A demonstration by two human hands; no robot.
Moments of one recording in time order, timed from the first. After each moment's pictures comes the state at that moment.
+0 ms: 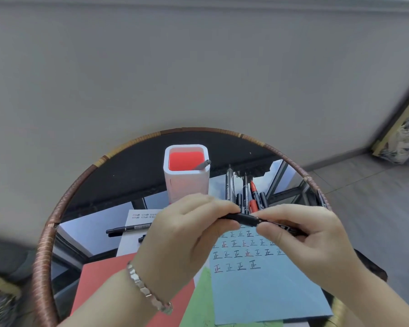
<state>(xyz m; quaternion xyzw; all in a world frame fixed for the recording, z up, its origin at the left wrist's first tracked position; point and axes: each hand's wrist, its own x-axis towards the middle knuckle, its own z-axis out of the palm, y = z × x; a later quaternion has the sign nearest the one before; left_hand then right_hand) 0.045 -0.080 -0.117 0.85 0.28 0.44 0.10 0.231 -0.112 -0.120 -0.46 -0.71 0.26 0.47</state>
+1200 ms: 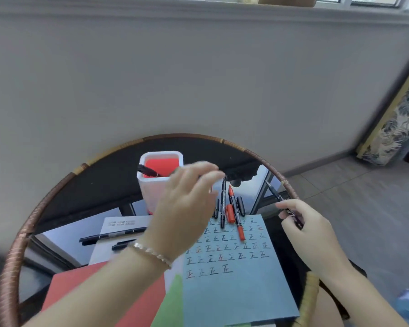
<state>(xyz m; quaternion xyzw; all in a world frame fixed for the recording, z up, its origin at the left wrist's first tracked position) 0.094 -0.036 -0.140 0.83 0.35 0.44 -0.03 0.302 -0.101 -0.158 -0.72 -0.54 0.21 0.38</state>
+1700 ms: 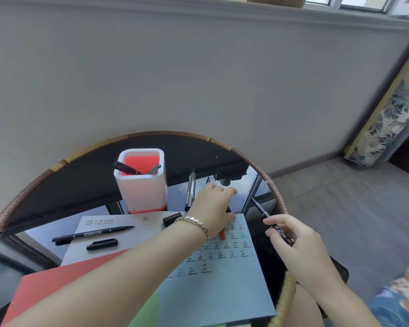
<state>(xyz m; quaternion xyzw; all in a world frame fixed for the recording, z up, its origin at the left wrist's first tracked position) 0.180 -0.003 -0.181 0.87 0.46 0.12 0.13 0.318 -0.122 -0.166 -0.71 -0.55 0.23 0.39</state>
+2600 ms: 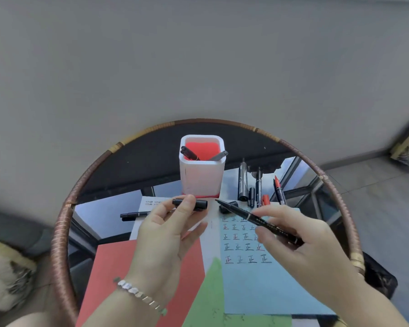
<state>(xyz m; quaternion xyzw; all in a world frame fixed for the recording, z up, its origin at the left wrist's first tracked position) 0.033 -0.093 -0.141 0.25 0.44 0.58 0.64 0.218 -0.118 -0.137 -0.52 -0.72 0.23 0.39</state>
